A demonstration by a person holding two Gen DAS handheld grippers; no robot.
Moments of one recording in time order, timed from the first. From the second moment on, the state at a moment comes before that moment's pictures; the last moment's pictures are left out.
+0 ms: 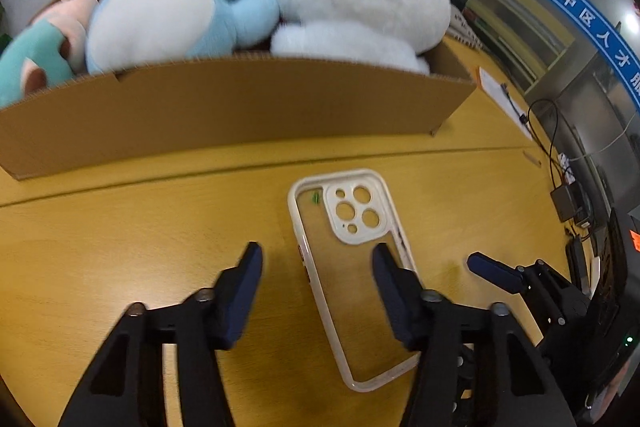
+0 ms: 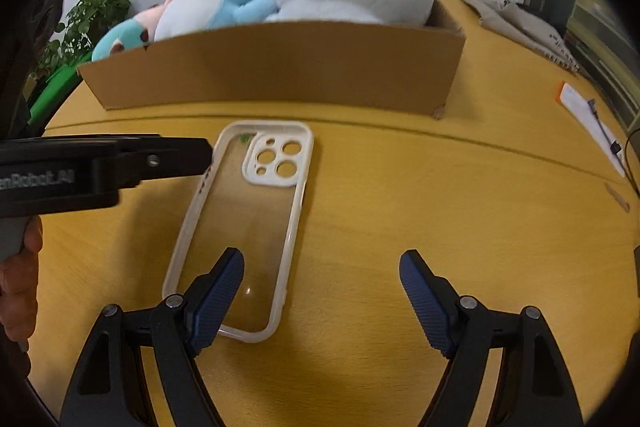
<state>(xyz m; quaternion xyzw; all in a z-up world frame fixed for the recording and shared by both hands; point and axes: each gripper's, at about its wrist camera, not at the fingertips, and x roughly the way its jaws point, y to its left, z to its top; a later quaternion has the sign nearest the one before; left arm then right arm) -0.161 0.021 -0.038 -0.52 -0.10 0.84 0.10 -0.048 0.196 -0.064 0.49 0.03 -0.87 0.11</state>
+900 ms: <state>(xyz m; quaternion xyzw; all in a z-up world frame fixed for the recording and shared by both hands) -0.175 -0.023 0.110 -0.37 -0.06 0.92 0.08 -0.073 0.148 0.062 0.33 0.07 -0.93 0.17</state>
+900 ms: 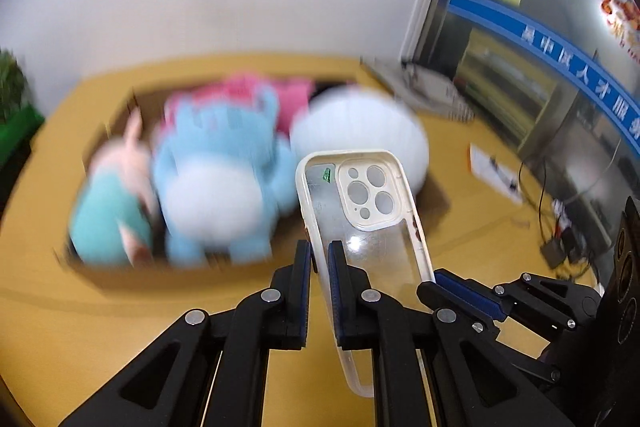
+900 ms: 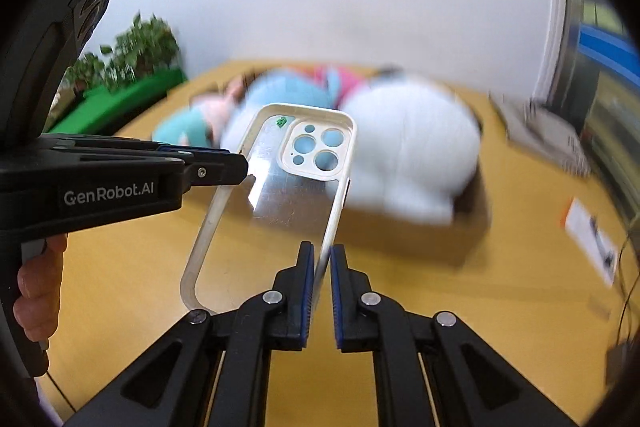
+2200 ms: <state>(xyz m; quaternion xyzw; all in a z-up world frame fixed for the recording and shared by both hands) -0.407 -0.085 0.088 -0.40 -0.01 0.91 0.03 -0.302 0.102 0.053 0.38 0.05 -0.91 0.13</state>
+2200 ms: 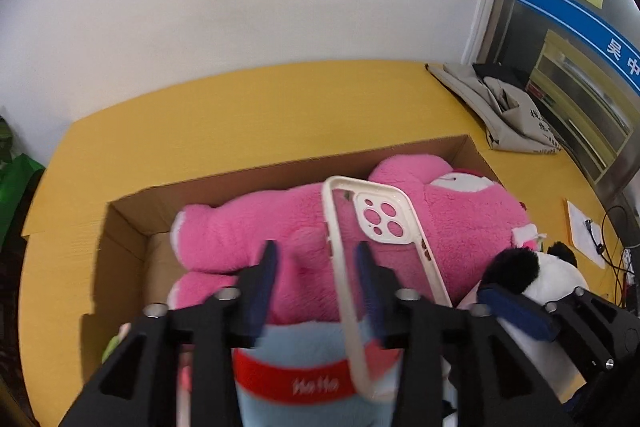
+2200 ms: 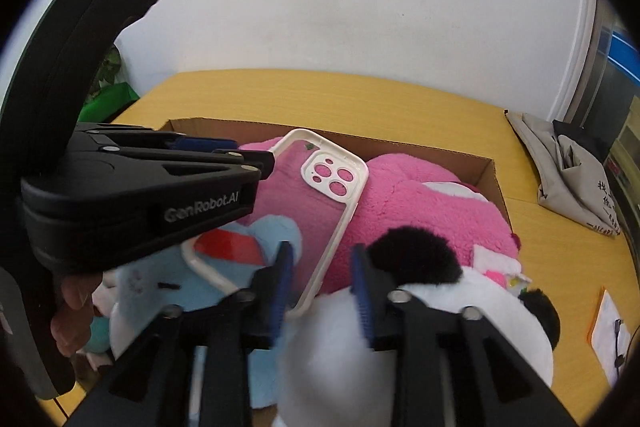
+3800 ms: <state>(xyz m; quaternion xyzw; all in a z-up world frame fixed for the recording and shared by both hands) -0.088 -0.045 0.069 -0.35 -0.04 0.94 -0.02 -0.053 0.154 0.058 0.32 0.04 -0.94 0.04</state>
